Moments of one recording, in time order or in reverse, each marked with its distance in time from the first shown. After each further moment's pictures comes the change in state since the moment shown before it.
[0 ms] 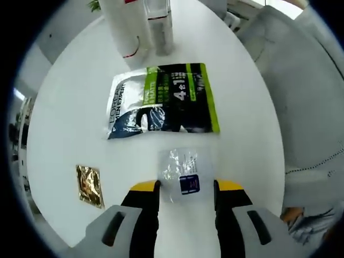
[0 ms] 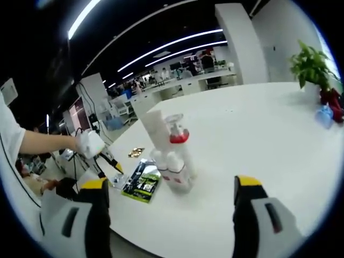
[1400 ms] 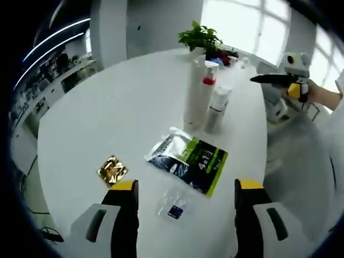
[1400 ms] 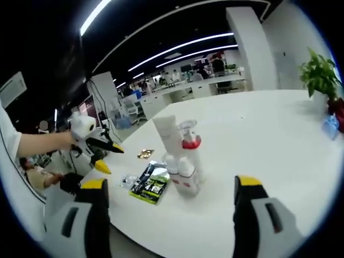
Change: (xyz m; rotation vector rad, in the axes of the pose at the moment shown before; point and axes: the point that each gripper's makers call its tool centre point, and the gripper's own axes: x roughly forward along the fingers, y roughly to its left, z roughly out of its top) left arm -0.085 0.005 0.053 -0.571 -0.487 0.235; right arm -0.007 0.018 0.012 -0.059 -0.021 0.075
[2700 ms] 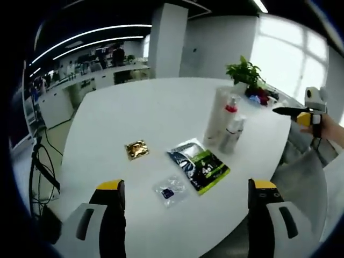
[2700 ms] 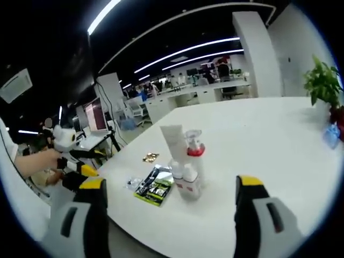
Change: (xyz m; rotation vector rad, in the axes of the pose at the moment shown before) left arm -0.061 -0.021 -0.022 -0.304 -0.228 0.288; right arm -0.015 0.008 0.015 -0.031 -0.026 0.032
